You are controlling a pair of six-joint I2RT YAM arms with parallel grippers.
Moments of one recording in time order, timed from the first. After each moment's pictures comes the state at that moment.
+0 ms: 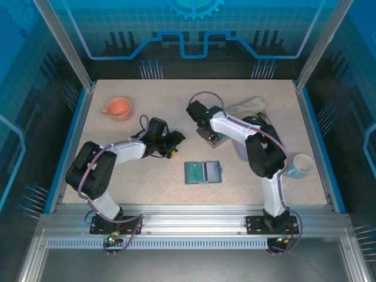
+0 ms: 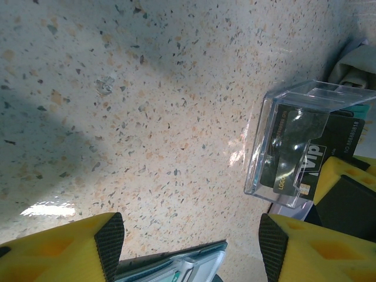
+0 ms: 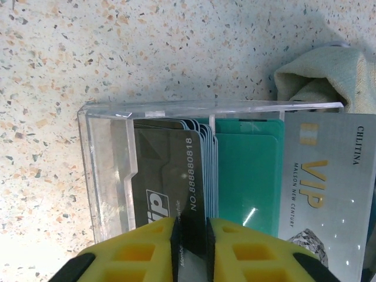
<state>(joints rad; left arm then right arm) -0.40 1.68 0.85 -0.03 0.37 -1.27 0.63 2.07 1.63 -0.87 0.47 -0.04</state>
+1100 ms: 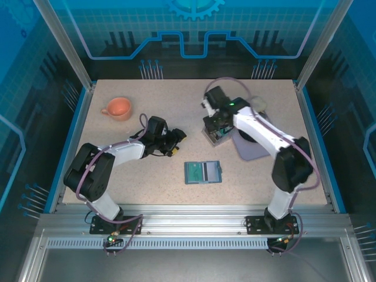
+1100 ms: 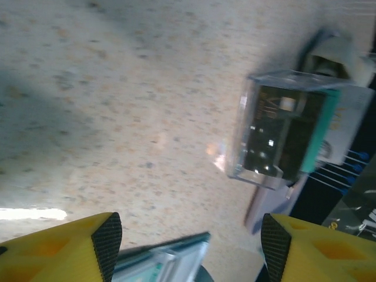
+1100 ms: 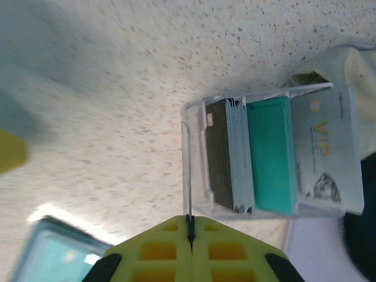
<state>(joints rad) -0.41 1.65 0.84 0.03 0.40 -1.27 0.52 1.74 1.55 -0.89 0.02 0.13</state>
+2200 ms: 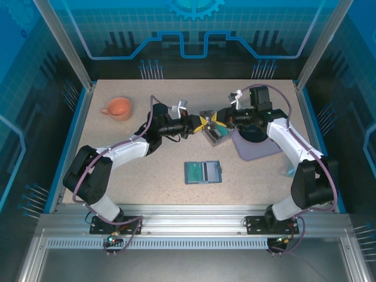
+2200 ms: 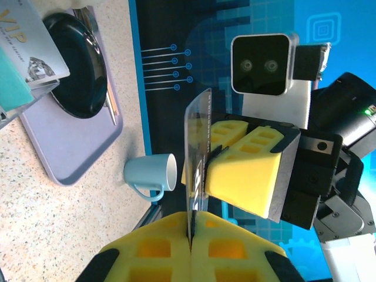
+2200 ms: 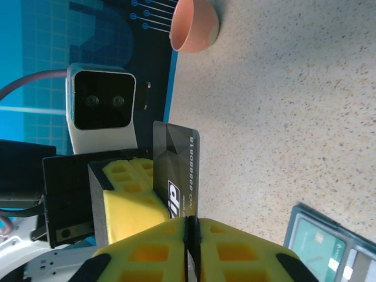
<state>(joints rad) -0.49 1.63 0.96 0.51 0.73 -1.32 0.21 1.53 1.21 -0.42 -0.96 0.66</state>
